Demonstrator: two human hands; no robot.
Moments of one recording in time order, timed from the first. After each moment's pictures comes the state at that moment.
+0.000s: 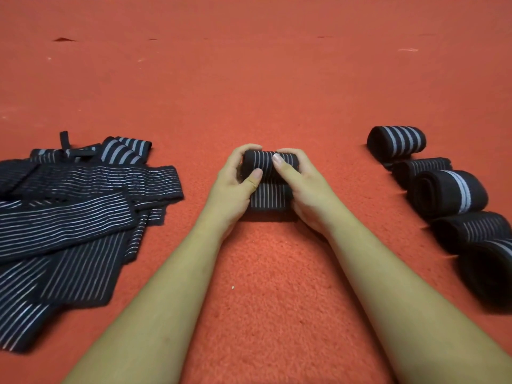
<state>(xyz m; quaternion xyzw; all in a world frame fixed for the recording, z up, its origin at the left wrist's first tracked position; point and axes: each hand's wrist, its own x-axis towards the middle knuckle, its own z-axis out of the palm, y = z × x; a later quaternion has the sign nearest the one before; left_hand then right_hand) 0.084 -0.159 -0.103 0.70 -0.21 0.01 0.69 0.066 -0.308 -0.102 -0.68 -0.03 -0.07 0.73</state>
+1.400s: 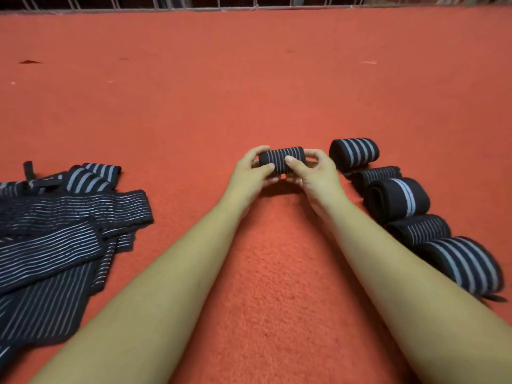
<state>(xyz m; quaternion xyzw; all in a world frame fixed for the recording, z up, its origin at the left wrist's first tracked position) 0.123 -0.255 -0.080 0.67 -0.11 -0.09 0.73 0.083 -0.388 -0.084 -0.67 0.13 -0.20 0.70</state>
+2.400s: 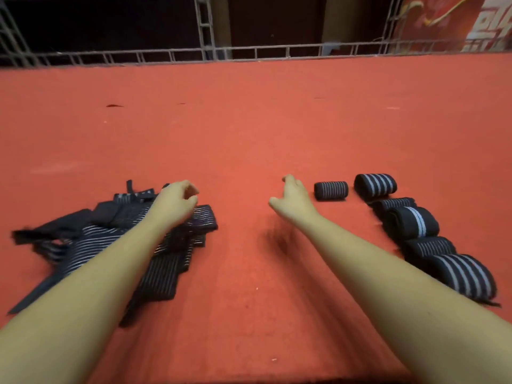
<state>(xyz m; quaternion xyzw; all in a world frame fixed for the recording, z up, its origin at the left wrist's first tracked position) 0.091 -0.013 -0.014 0.96 -0.06 0.08 0.27 0.054 -0.272 -0.021 -0.93 0.09 -0.08 0.34</state>
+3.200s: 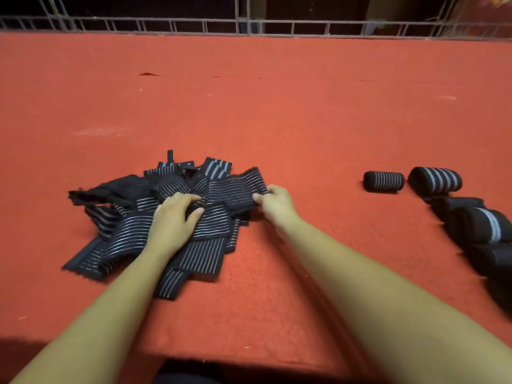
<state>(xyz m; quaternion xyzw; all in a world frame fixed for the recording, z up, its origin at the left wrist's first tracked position) 0.054 0.101 -0.102 0.95 -0.08 0.19 0.23 0.075 -0.129 -0.073 -0.78 0.10 0.01 0.62</state>
